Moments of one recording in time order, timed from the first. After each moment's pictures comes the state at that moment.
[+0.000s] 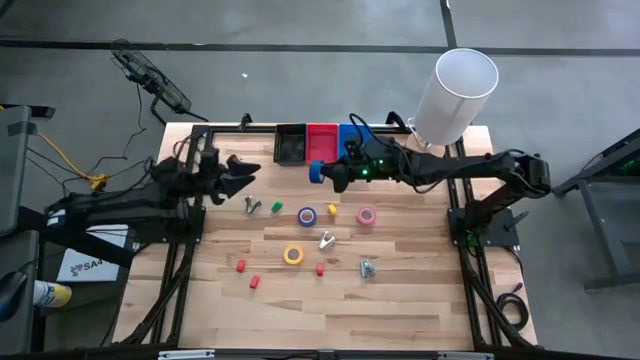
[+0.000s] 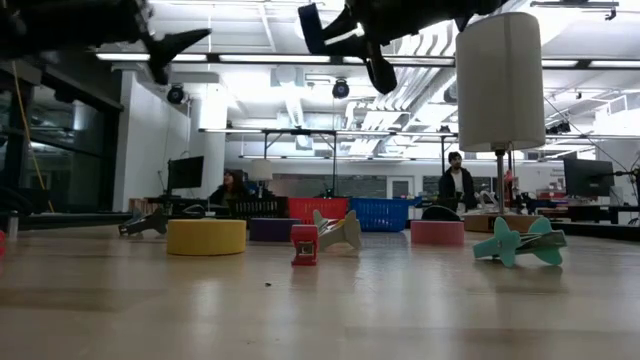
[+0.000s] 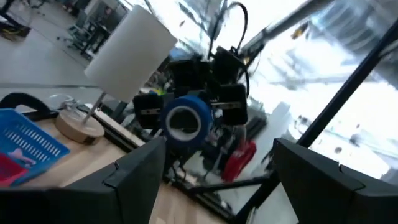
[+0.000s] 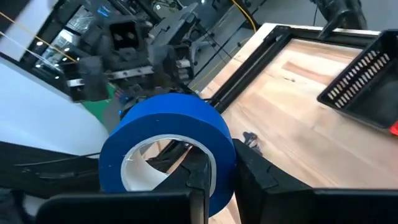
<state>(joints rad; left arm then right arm) 0.29 0.54 0.30 0.52 0.18 -0.71 -0.19 1.49 1.09 0.16 -0.04 0.77</state>
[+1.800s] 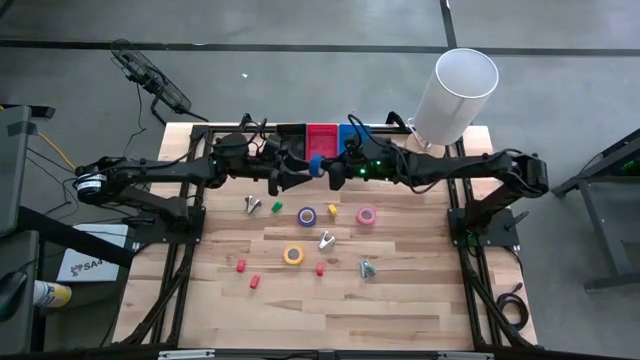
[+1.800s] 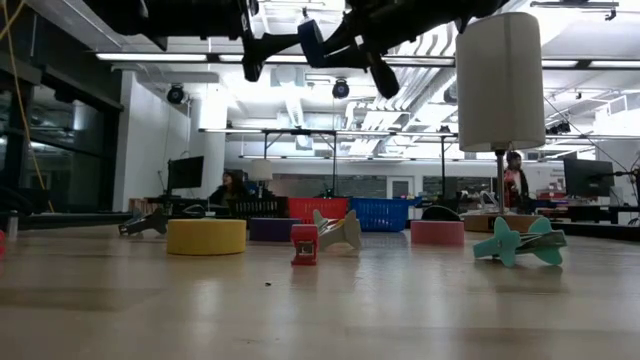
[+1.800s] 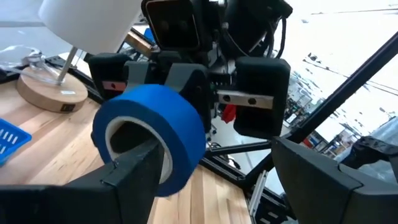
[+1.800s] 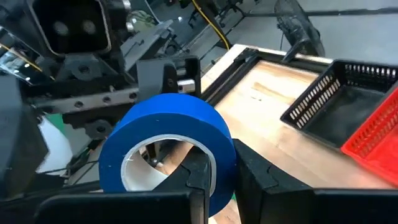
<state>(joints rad) 0.28 1.21 0.76 0.52 0.34 -0.64 -0.18 1.52 1.09 0.17 0.09 0.70</state>
